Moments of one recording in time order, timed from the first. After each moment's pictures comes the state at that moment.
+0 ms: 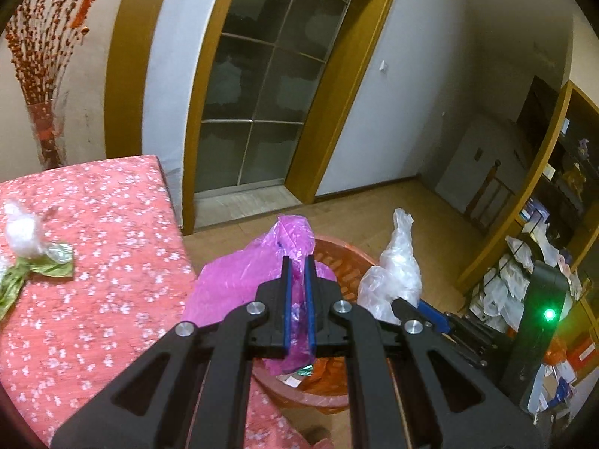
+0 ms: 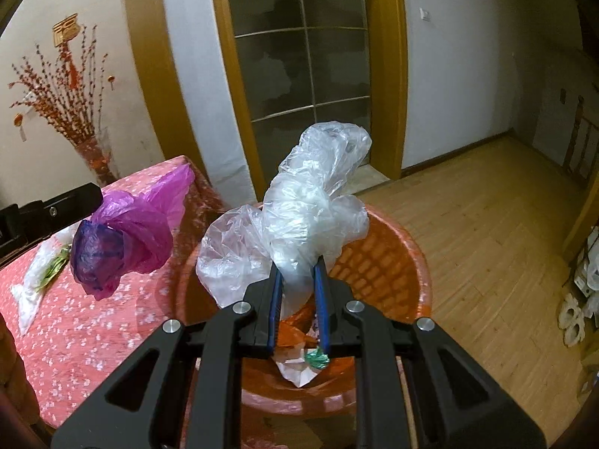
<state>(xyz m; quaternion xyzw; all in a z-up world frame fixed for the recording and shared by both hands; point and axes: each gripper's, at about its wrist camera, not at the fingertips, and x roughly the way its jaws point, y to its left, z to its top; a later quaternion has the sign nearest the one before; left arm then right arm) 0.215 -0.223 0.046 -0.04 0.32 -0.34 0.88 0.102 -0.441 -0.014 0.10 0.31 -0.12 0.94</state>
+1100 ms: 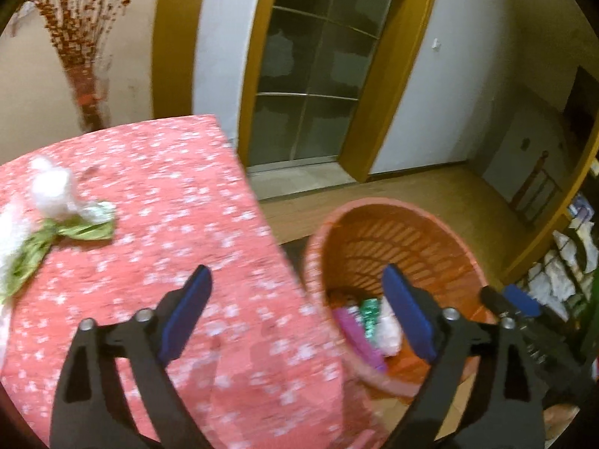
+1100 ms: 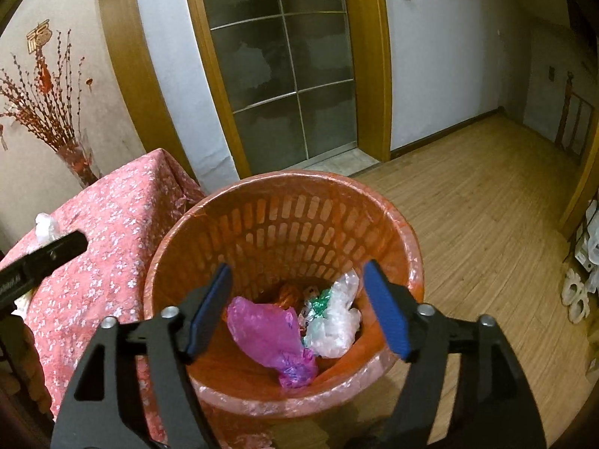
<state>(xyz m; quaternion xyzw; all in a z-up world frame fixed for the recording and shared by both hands) 0.247 -0.184 -0.012 -0.01 0.37 -0.23 0.90 0.095 -0.462 -0.040 0.13 0.32 -0.14 0.93</state>
